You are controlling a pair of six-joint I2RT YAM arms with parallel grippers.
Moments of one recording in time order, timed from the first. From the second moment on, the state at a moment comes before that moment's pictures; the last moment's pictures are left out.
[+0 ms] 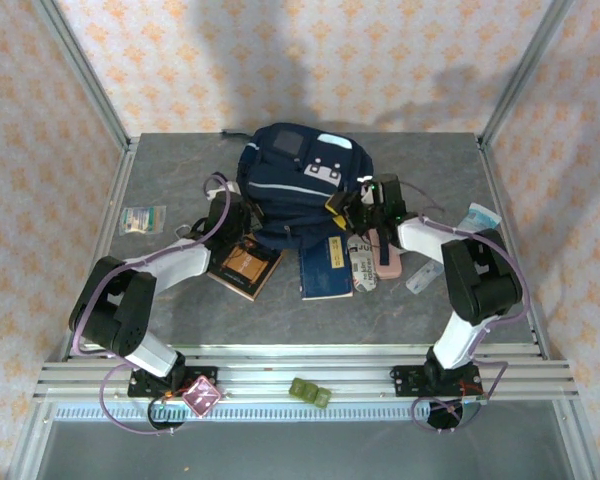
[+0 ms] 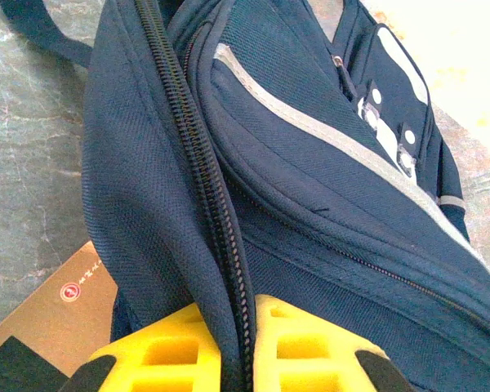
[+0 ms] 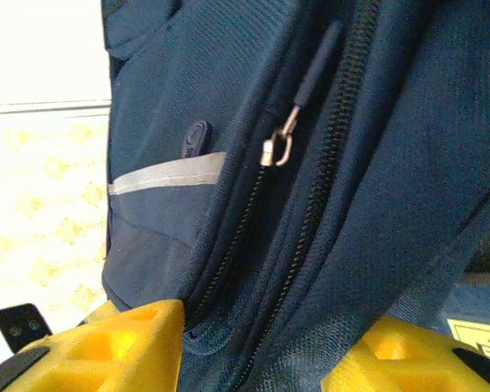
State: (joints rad) left arm -0.36 1.54 0.79 0.18 -0.05 -0.80; right arm 0.34 1.74 0.96 0.17 -0.55 1.17
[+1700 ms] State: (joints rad) left arm -0.71 1.54 0.94 -0.13 -0.24 -0.86; right arm 0.41 1.75 1.05 0.25 -0.43 1.44
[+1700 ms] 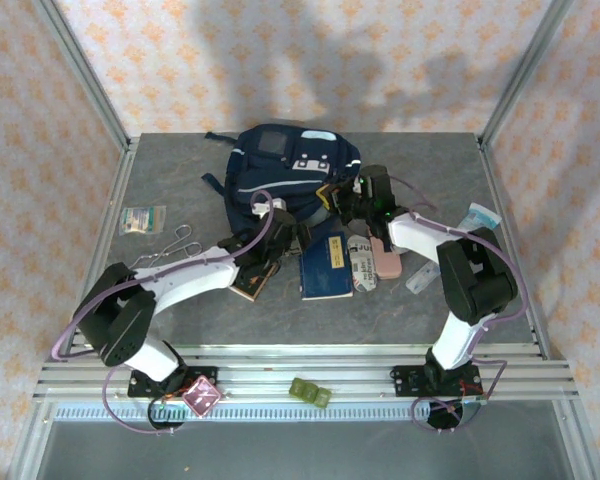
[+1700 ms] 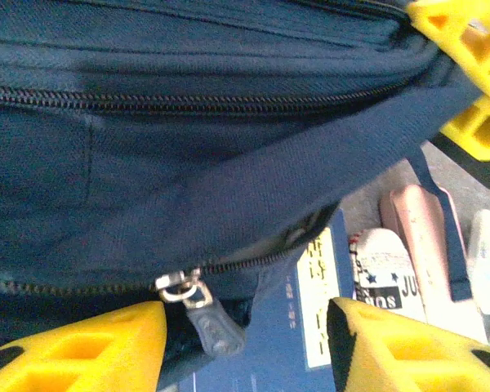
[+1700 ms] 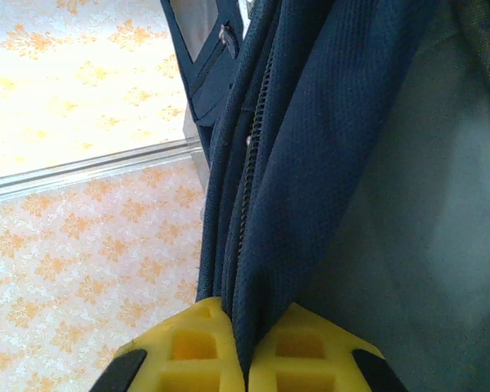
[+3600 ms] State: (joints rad) left arm -0.52 1.43 0.87 -0.29 -0.30 -0.61; right arm 0.37 1.65 0.97 0.20 -0.43 1.37
